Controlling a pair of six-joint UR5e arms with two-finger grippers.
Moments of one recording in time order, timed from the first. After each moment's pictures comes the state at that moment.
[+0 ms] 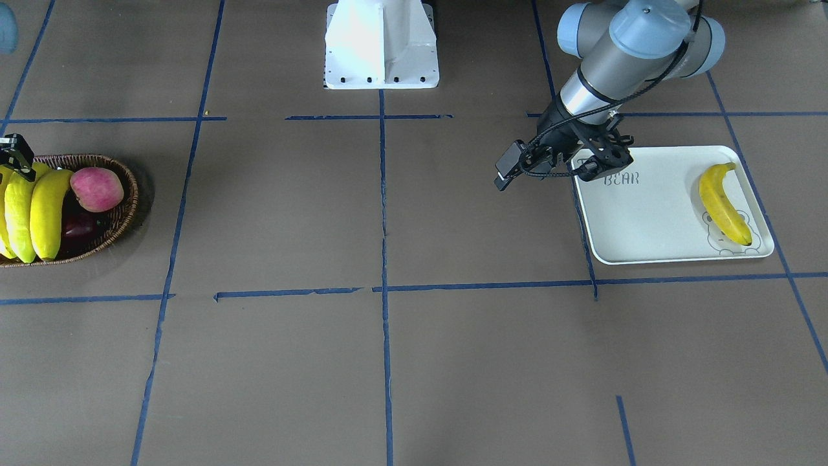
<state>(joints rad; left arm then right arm) -0.76 -1.93 -1.87 -1.93 -2.11 -1.59 1.10 -1.76 1.90 -1.31 2.22 0.50</state>
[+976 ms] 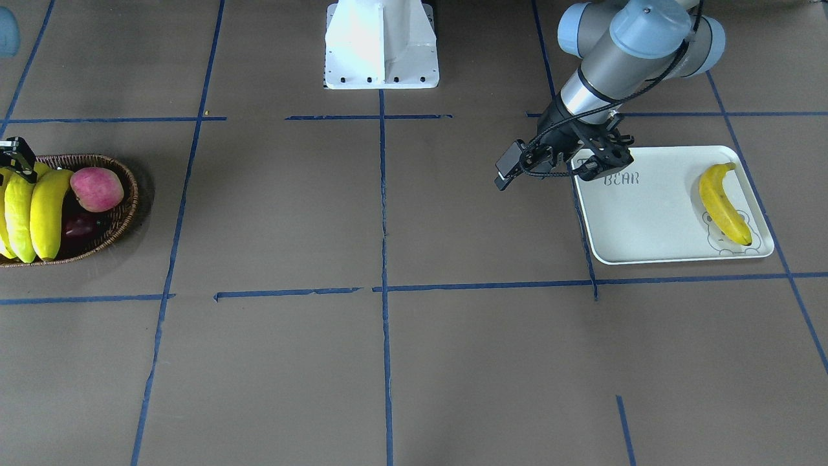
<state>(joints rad) -0.76 -1.93 -1.87 -1.93 -2.11 -1.59 1.09 -1.75 1.87 -1.31 2.22 0.50</state>
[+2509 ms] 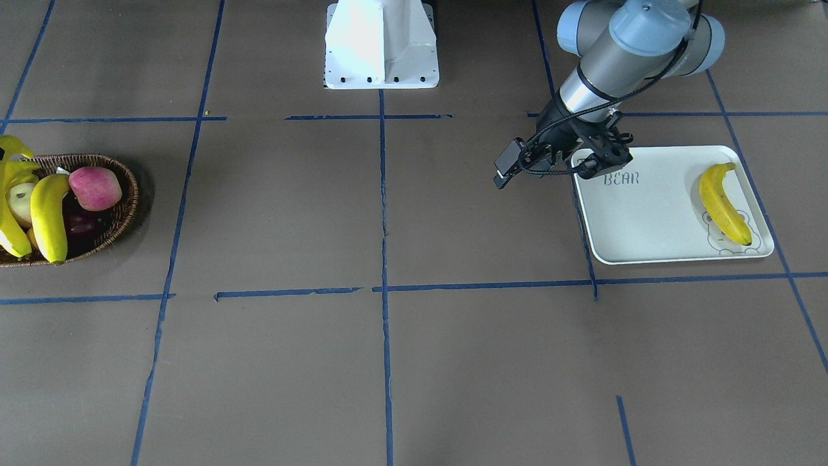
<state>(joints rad) -0.76 -1.93 -1.87 -1.93 -2.11 -1.60 1.24 -1.83 2.11 -1.32 2.24 0.42</state>
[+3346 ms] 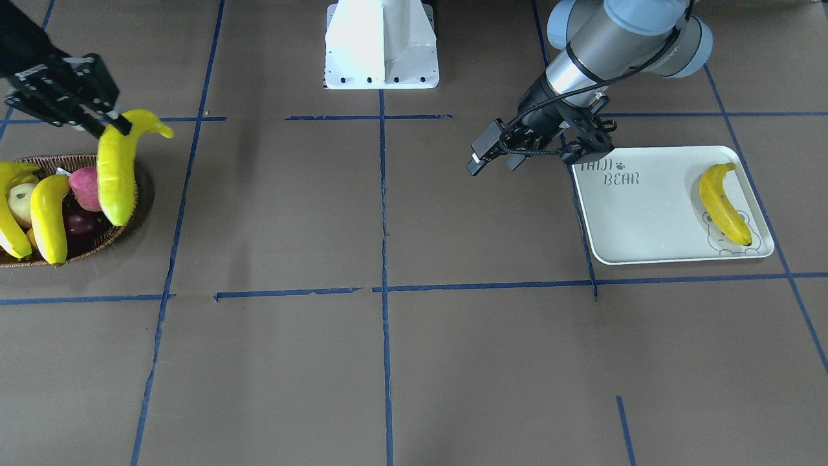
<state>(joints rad) -0.75 -1.97 -1.86 -2.16 -2.12 -1.75 1.00 -1.40 2.17 -1.31 2.31 1.06</state>
